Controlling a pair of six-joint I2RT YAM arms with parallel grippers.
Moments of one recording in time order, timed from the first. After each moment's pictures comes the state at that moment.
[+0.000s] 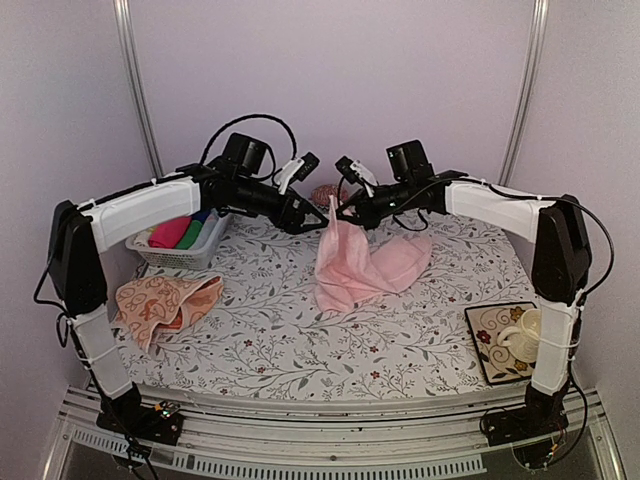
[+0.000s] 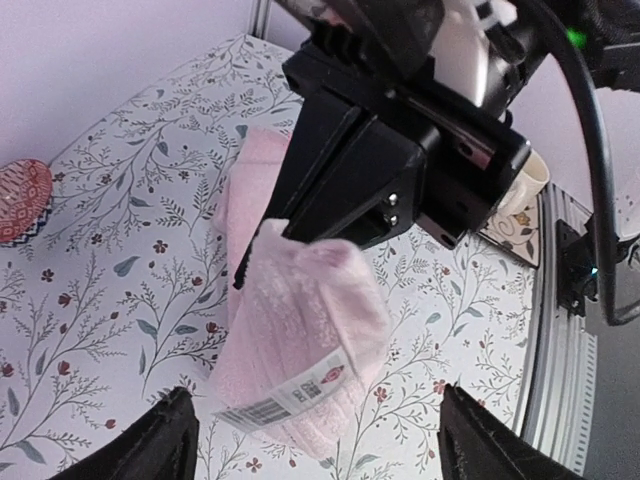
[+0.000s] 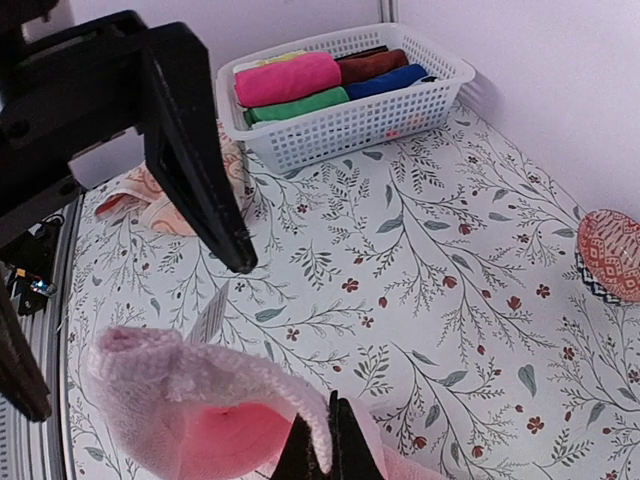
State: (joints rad) left arm -0.60 1.84 1.63 -0.42 0.56 0.11; right arm 0.58 2.00 1.72 -0.30 -0.63 -0.22
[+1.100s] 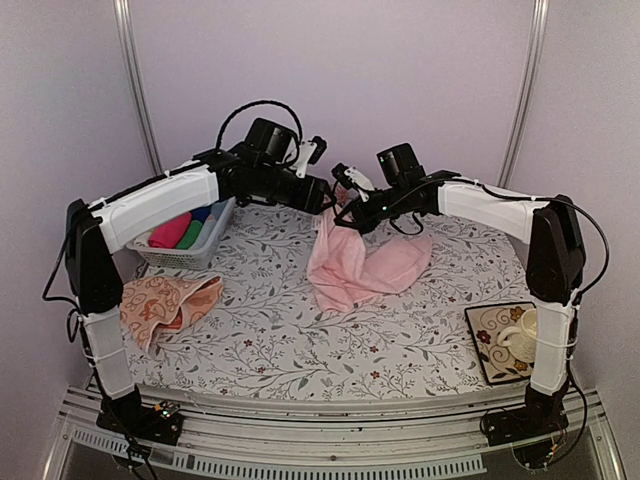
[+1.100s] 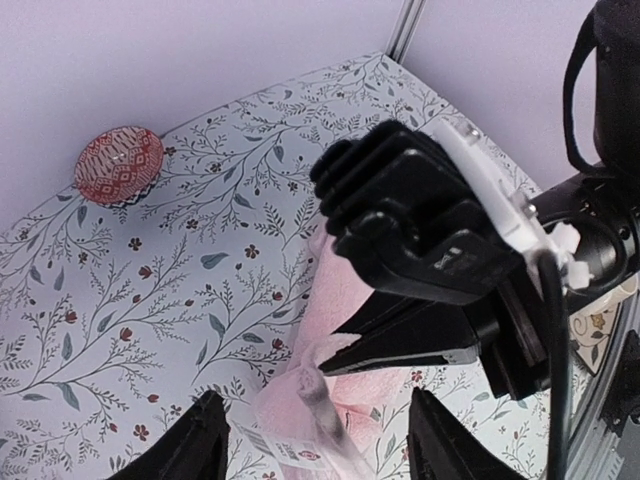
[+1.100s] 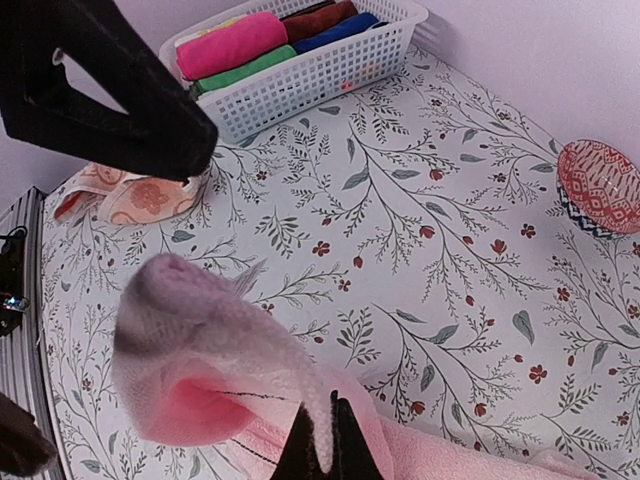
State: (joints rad) left arm -0.71 1.93 1.85 -0.53 0.12 -0.15; right arm 0.62 2.04 1.77 -0.40 -0.46 -0.14
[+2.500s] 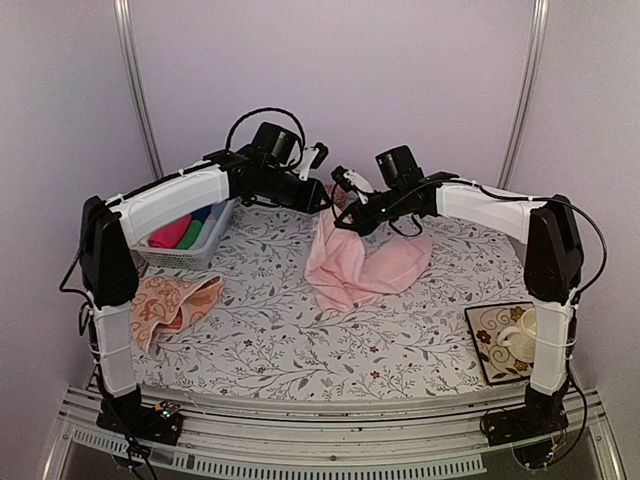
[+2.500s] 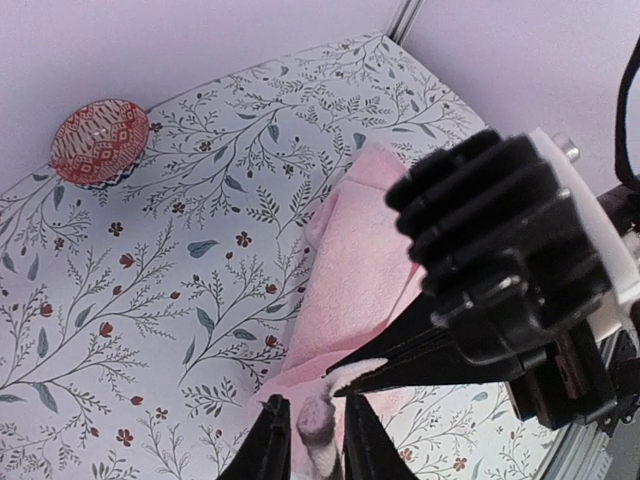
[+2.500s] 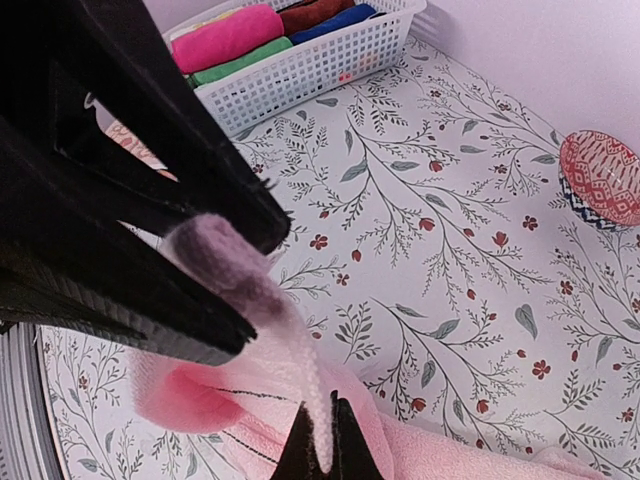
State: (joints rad) left arm -0.67 2.02 1.92 -0.56 0.19 -0.17; right arm 0.62 2.05 1.77 -0.40 -0.45 -0.14
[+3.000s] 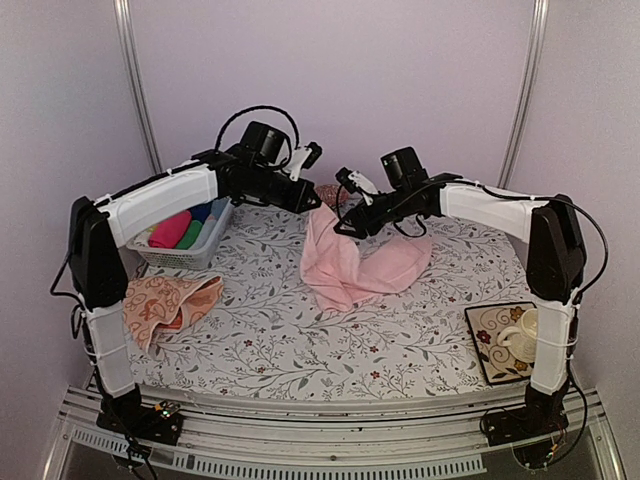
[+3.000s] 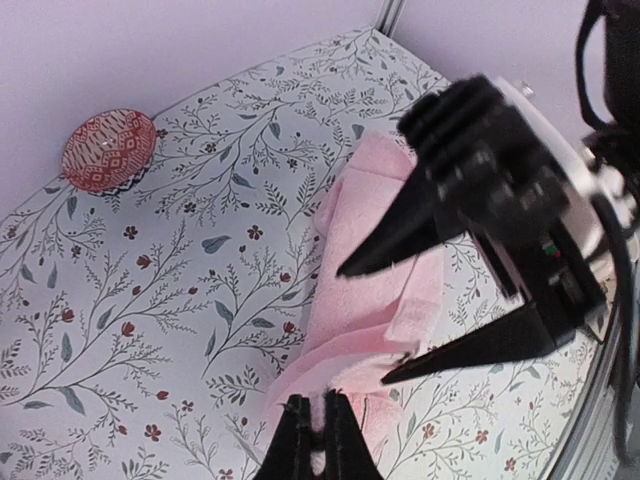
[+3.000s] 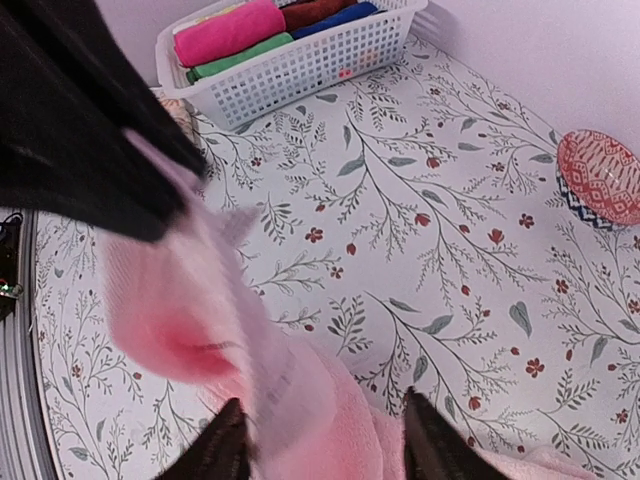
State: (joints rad) left arm -0.65 1.98 1.89 -0.56 0.22 -0.09; right arm 0.59 2.04 1.75 -0.40 -0.47 -0.17
